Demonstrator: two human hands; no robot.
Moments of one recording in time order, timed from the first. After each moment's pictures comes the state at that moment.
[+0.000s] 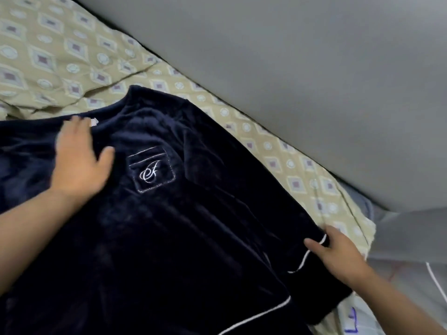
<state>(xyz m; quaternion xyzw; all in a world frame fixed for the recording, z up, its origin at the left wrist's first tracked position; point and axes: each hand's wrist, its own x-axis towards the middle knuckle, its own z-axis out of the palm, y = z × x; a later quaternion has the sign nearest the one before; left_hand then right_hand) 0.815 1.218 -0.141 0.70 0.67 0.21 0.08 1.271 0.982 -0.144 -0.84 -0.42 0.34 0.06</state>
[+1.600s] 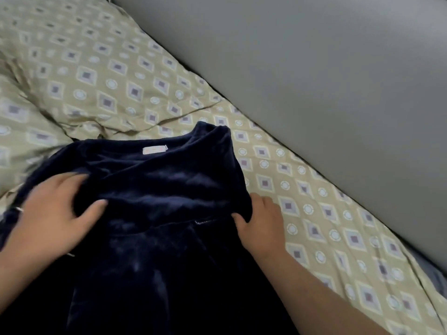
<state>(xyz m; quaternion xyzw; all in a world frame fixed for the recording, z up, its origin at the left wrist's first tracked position) 0.669 1.172 -0.119 0.66 0.73 0.15 0.13 1.034 1.158 -0.175 -0.74 -0.64 0.12 0.14</state>
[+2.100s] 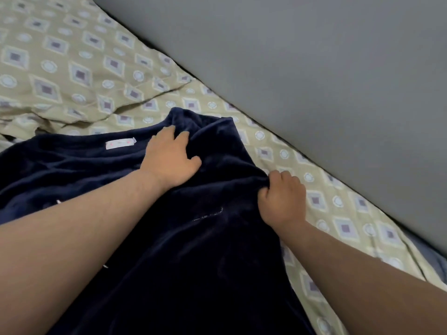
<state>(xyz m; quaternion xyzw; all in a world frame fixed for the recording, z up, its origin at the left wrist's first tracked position) 0.895 1.301 -0.164 0.75 0.64 0.04 0.15 1.136 1.202 -0.203 -0.77 -0.63 0.02 0.08</state>
